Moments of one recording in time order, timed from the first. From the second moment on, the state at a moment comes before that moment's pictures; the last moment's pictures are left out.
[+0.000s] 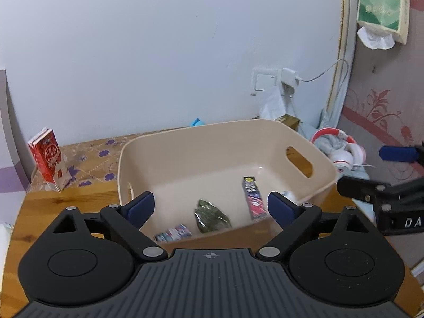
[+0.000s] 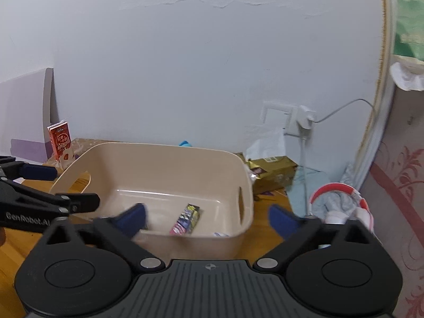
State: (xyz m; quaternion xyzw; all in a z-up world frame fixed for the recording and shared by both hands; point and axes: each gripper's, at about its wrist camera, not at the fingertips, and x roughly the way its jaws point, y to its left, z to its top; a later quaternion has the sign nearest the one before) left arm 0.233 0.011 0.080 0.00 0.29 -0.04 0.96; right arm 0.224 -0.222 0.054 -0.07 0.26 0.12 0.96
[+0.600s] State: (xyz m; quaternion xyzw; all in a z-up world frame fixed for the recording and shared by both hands) left arm 0.168 -0.047 0.025 0.01 0.35 -0.09 0.93; right arm 0.165 -0.280 -0.001 -0.07 0.34 0.10 0.93
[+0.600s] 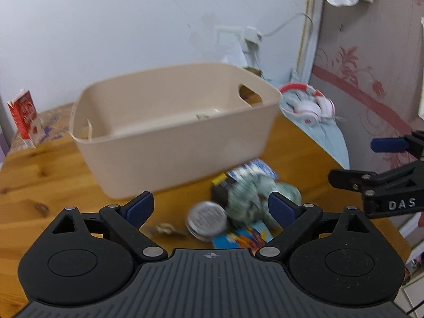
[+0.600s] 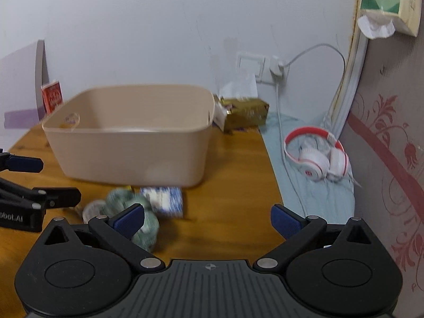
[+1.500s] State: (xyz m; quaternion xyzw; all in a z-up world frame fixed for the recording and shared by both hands) left arm 0.165 -0.025 -0.047 -0.05 0.40 -0.07 0.91; right arm 0.175 -0.254 -0.048 -0.05 0.38 0.14 0.91
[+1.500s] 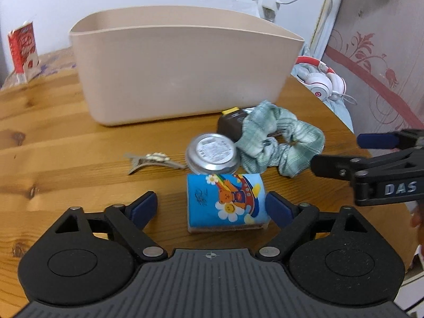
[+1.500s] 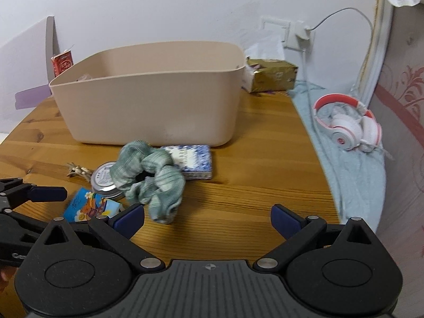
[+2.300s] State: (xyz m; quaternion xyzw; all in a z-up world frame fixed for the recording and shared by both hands) left arm 0.159 -0.001 -0.034 -0.03 0.39 -0.09 0.92; right arm 0.168 -0.230 -0.050 -0.04 0.37 0.17 0.91
